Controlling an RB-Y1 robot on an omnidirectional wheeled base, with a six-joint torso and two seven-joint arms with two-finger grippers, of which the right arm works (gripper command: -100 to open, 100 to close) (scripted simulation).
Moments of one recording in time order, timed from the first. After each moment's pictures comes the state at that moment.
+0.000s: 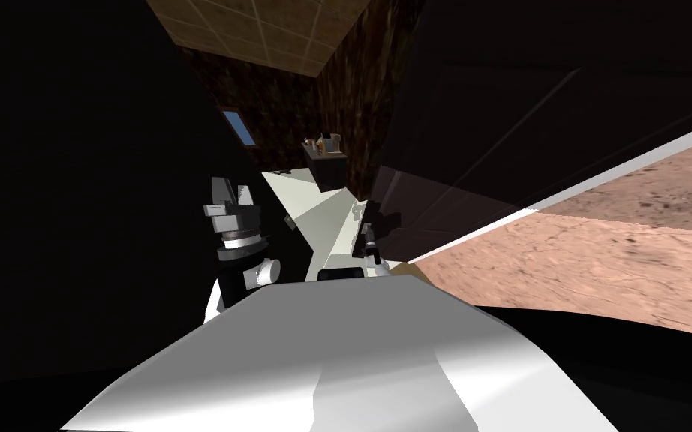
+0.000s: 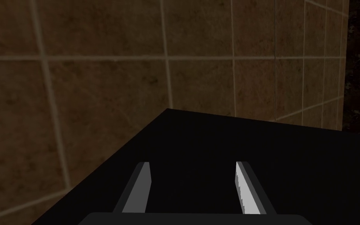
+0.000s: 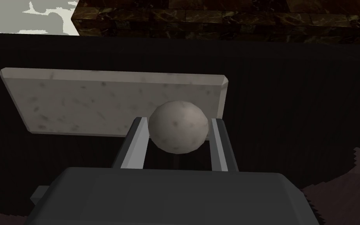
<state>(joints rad) -0.20 -0.02 0.01 -0.54 -0.22 -0.86 0.15</state>
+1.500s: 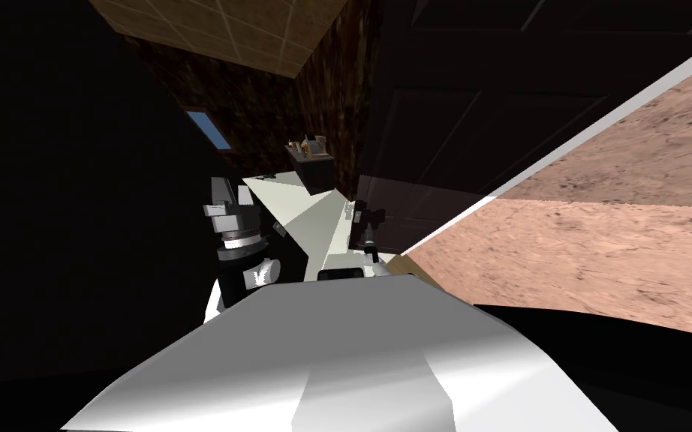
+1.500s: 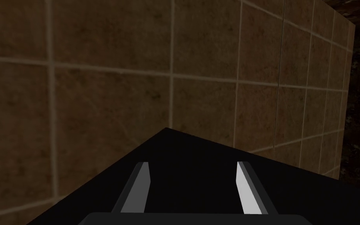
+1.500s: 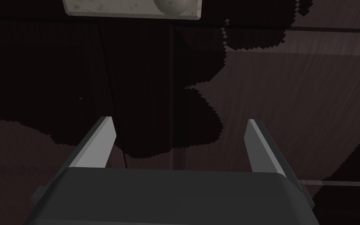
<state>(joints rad) -0.24 0.00 0.06 -0.51 -0.38 -0.88 0.26</state>
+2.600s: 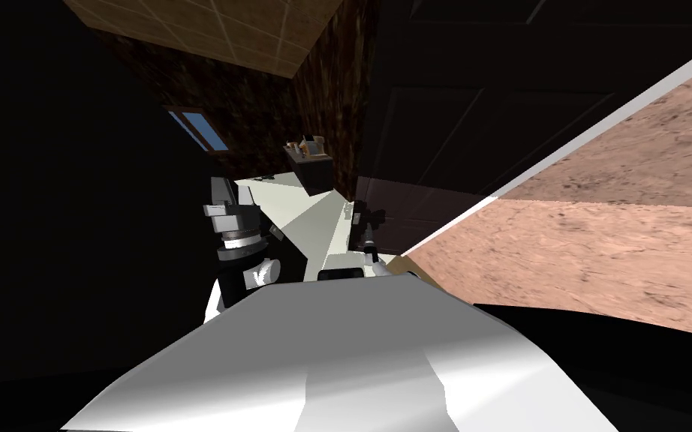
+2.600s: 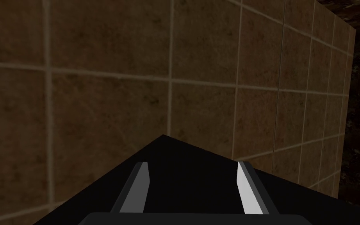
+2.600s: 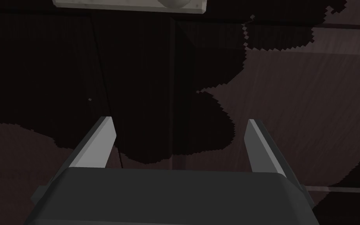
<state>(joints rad) -0.26 -0.01 0.08 -0.47 -0.41 -0.90 0.28</state>
